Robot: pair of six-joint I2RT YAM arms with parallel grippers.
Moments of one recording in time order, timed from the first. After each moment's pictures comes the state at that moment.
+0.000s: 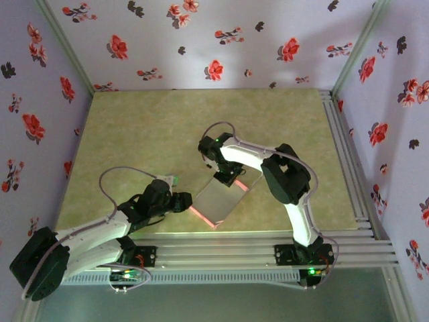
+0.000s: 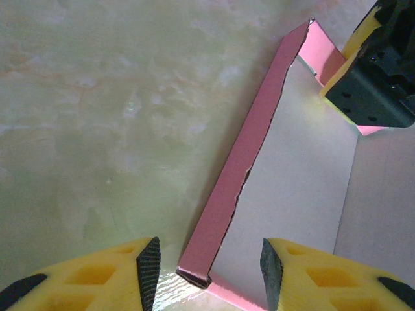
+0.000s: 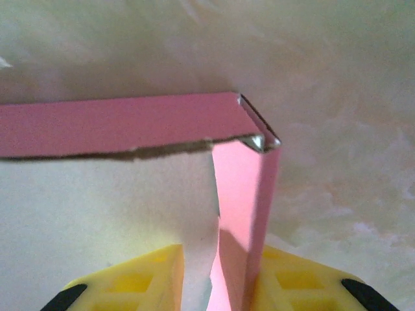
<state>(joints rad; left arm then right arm) -0.79 0.97 0.27 0.00 0.07 -0.78 0.81 2.11 1.58 -1.15 0.15 -0.05</state>
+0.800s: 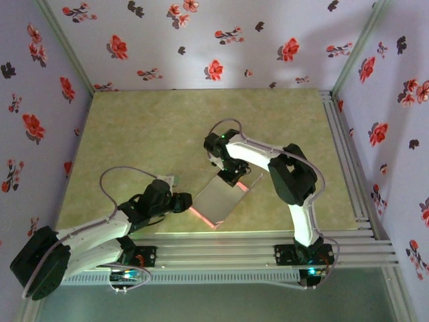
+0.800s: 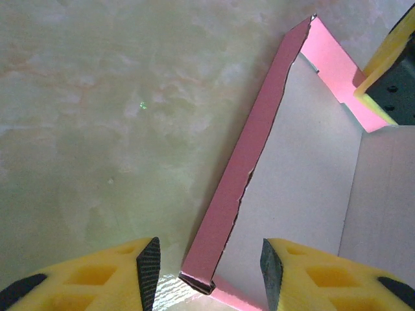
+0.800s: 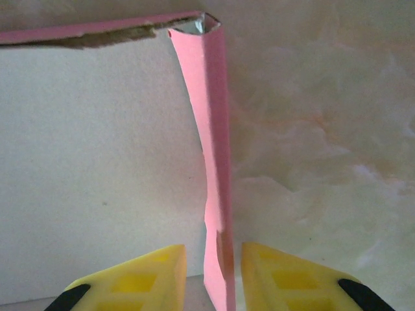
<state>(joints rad) -0.79 0.98 0.27 0.00 0.07 -0.76 0.78 2.06 1.55 -1.20 0.10 -0.02</state>
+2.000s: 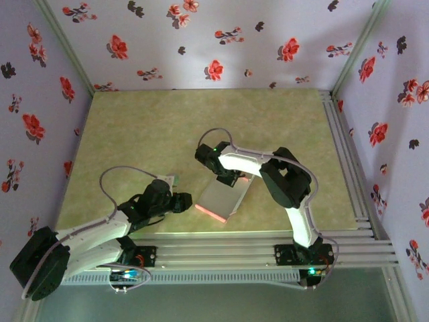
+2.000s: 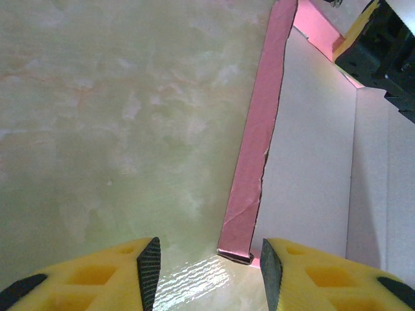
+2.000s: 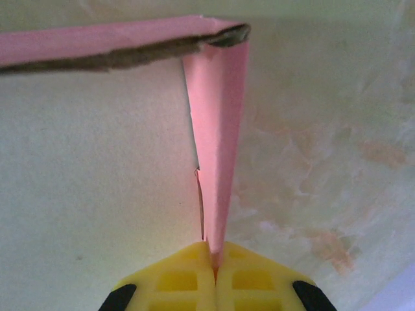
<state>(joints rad) -0.79 0.97 0.27 0.00 0.07 -0.75 0.87 2.08 1.47 -1.01 0.48 -0.13</state>
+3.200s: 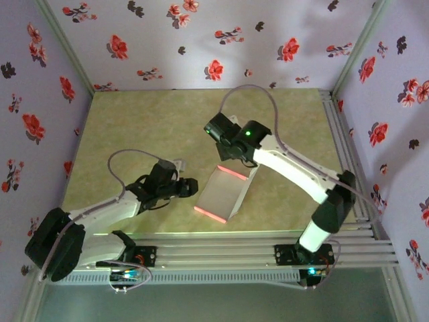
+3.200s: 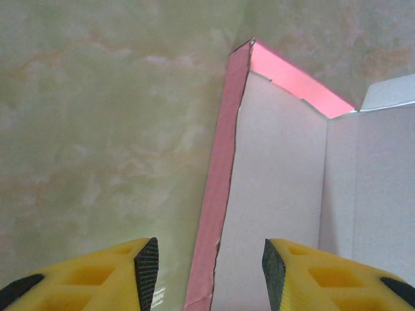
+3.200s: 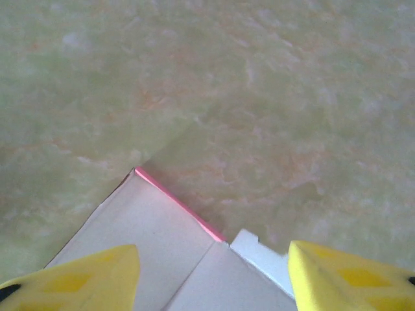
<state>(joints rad) -0.70 1.19 0.52 -0.09 0.18 -0.65 0.91 1.63 1.66 -1.18 0.46 0.52</state>
